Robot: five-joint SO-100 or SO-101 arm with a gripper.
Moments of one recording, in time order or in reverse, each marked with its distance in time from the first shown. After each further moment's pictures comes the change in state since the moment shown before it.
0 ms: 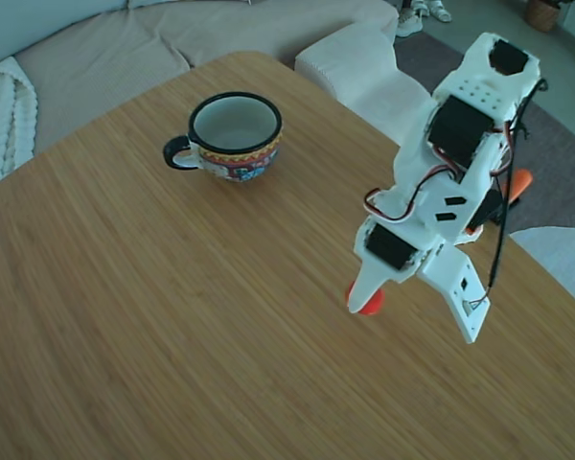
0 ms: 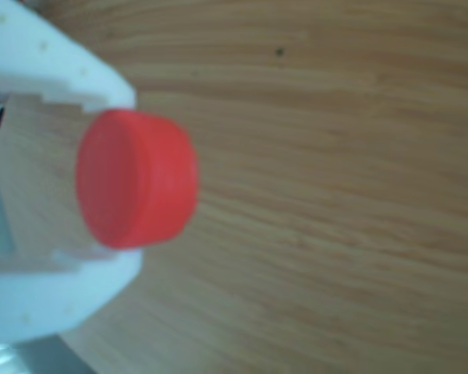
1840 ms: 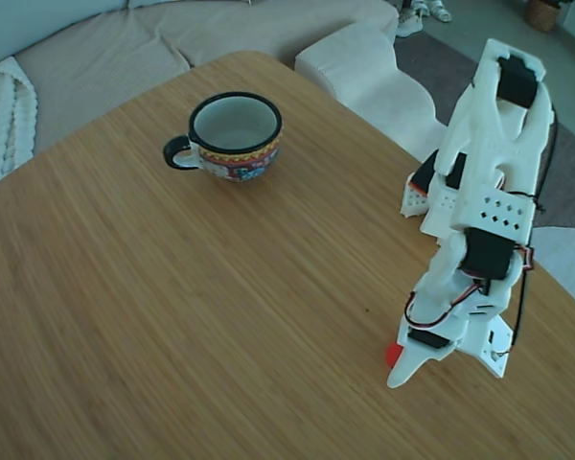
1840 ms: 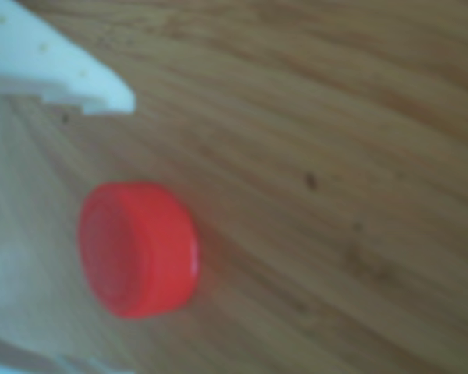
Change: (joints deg) arm -20.9 -27.2 0.9 -9.9 7.1
